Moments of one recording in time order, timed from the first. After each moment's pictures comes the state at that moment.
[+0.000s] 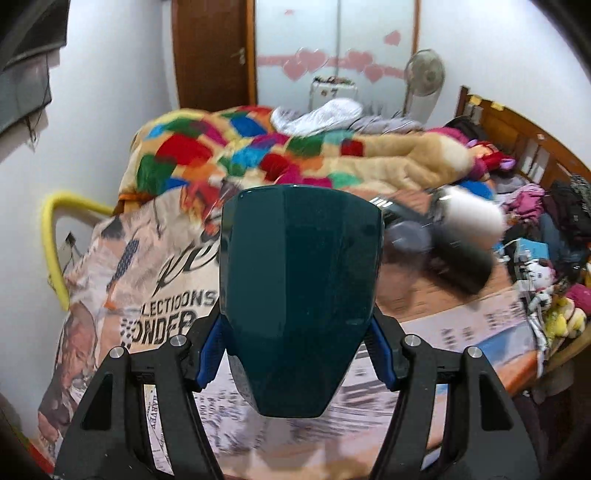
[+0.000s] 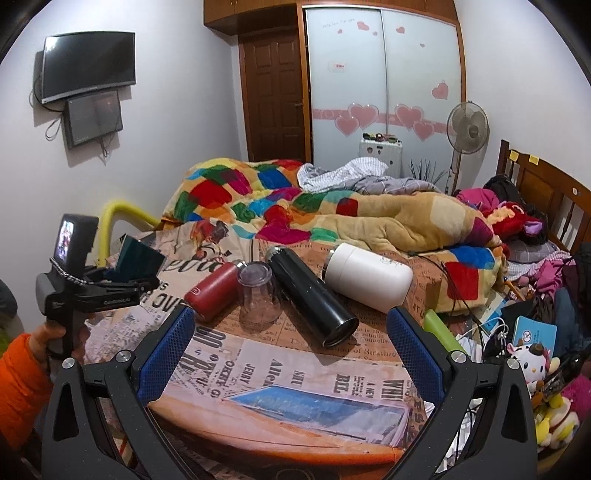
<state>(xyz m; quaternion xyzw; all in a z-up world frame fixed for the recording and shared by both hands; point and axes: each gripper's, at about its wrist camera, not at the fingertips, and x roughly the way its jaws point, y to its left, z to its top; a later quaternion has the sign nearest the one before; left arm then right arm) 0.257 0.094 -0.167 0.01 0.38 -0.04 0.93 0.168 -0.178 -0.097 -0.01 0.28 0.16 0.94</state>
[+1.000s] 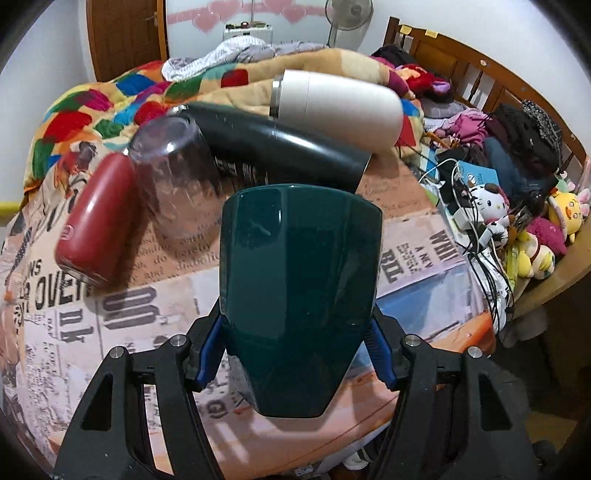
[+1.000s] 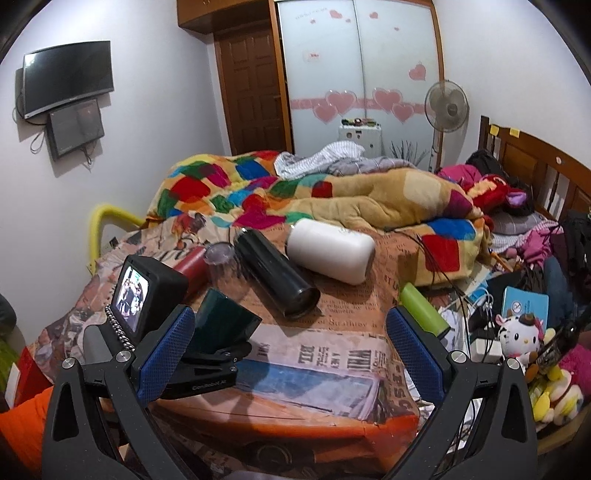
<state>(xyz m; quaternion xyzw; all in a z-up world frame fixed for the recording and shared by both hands) 0.265 -0.086 -0.266 0.03 0.48 -0.16 0.86 0.169 -0.233 -0.128 0.02 0.31 0.14 0.94</state>
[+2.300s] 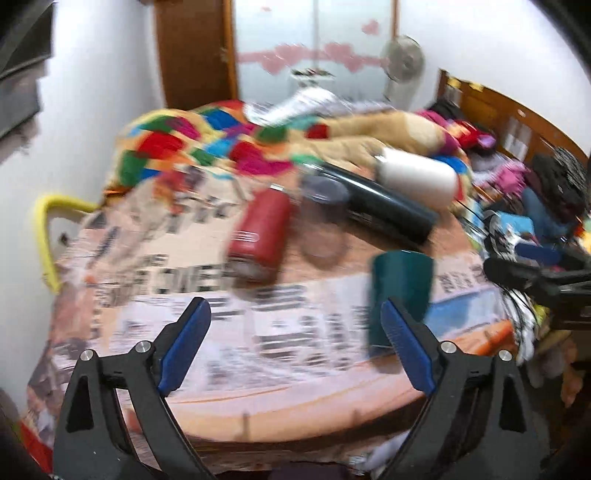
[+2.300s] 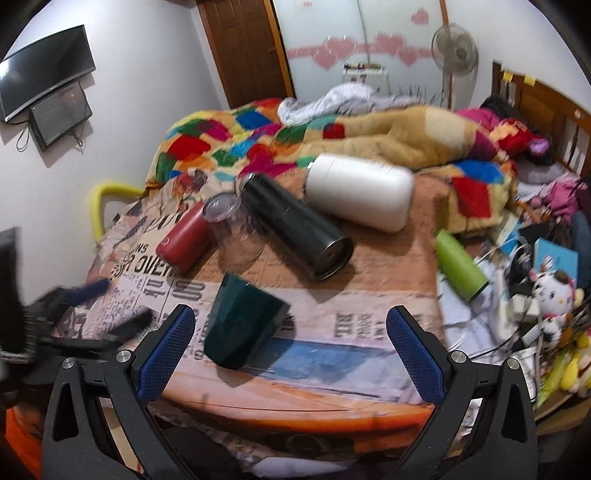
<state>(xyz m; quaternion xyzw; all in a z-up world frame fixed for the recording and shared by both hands) 0.196 0.025 -0.192 0.02 0.38 -0.03 0.92 0.210 -0.200 -0.175 0.05 0.42 0.16 0.89</state>
